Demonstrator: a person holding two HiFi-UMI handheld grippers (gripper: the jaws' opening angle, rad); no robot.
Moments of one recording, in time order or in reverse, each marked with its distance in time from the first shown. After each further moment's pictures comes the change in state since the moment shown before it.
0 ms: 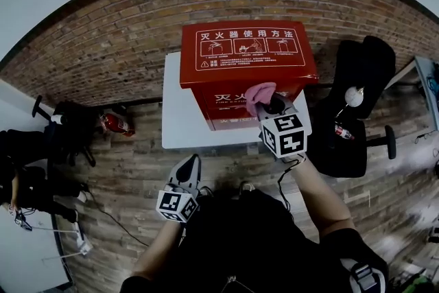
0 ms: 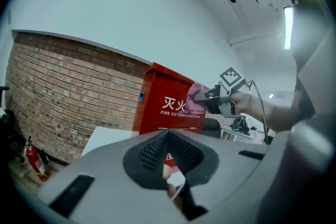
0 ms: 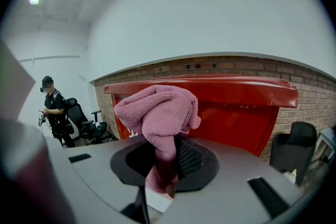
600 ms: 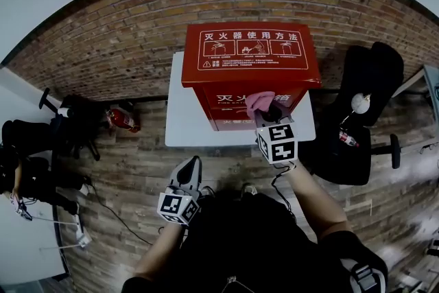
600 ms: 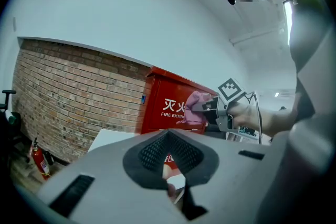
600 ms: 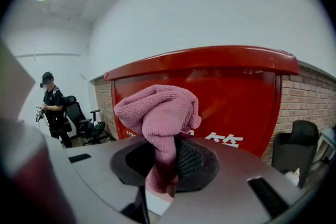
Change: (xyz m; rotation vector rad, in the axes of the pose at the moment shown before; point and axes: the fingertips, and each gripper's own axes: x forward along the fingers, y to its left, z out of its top) left arm -0.006 -0.010 0.000 0.006 -0.027 0.060; right arm 0.014 0.001 -0.030 -0.021 -0.035 -0.011
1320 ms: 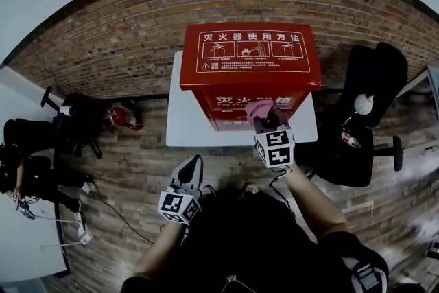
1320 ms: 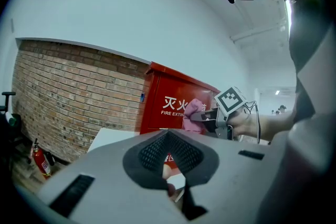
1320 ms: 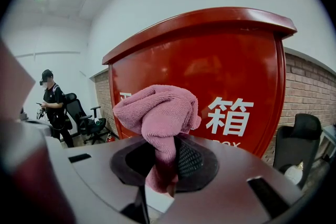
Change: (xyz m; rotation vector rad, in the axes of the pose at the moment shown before) left arm 0.015 0.000 0.000 0.012 0.020 0.009; right arm 0.019 -0.002 -0.040 0.007 0.035 0.013
